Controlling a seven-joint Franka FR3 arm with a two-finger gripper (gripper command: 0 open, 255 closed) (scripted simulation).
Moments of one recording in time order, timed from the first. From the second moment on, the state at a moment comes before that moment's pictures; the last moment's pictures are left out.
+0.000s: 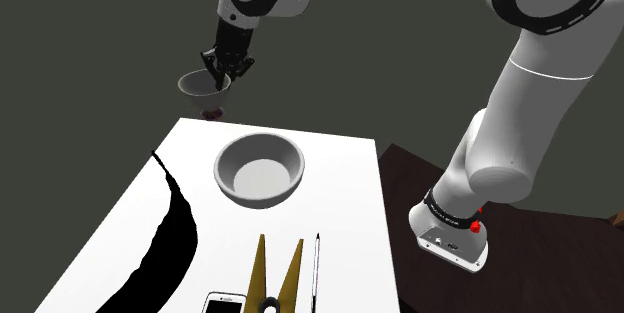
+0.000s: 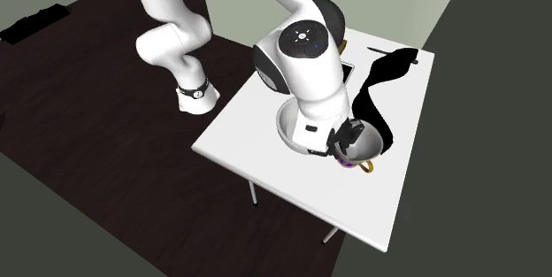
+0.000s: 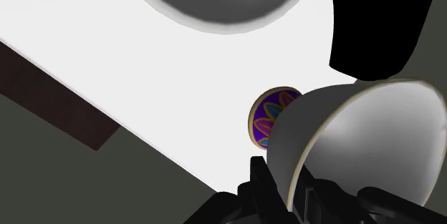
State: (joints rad) arm 0.19 0.12 0.11 -1.86 0.29 2.22 0.33
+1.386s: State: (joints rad) arm 0.24 -0.39 0.16 -2.33 0.34 2.19 0.41
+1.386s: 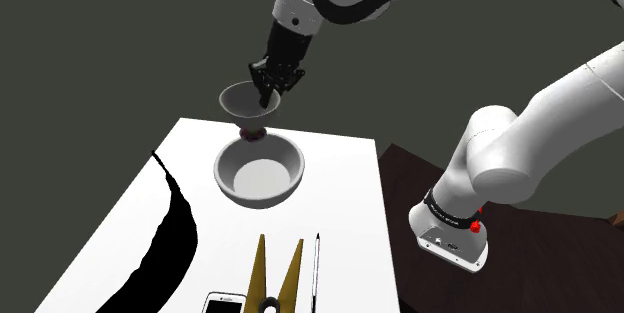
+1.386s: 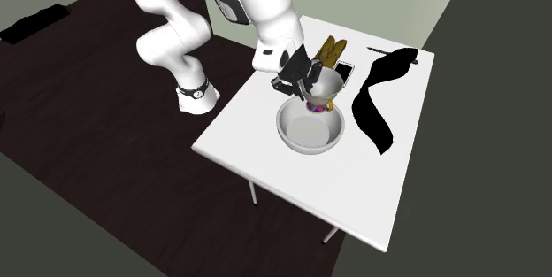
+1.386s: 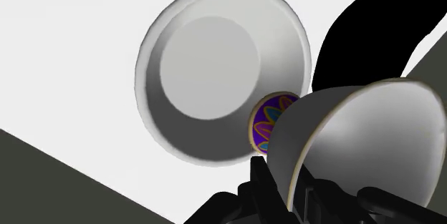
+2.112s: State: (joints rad) arm 0.33 -0.83 0.23 -2.63 0.41 2.09 0.54
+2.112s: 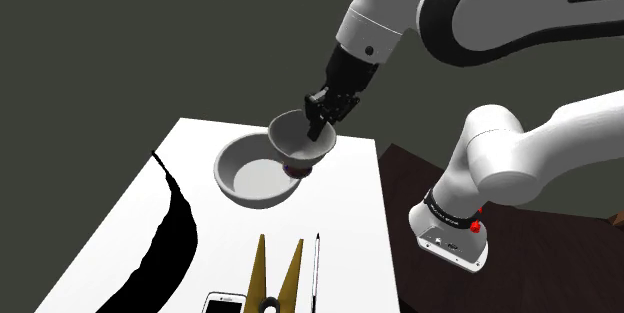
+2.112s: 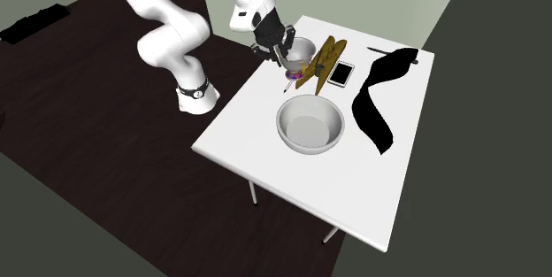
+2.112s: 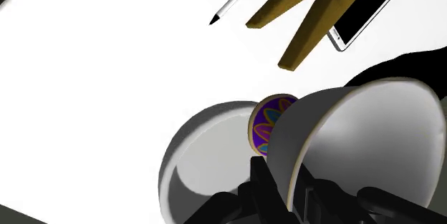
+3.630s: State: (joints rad) arm 0.43 -0.90 0.33 -2.93 0.54 2.33 0.54
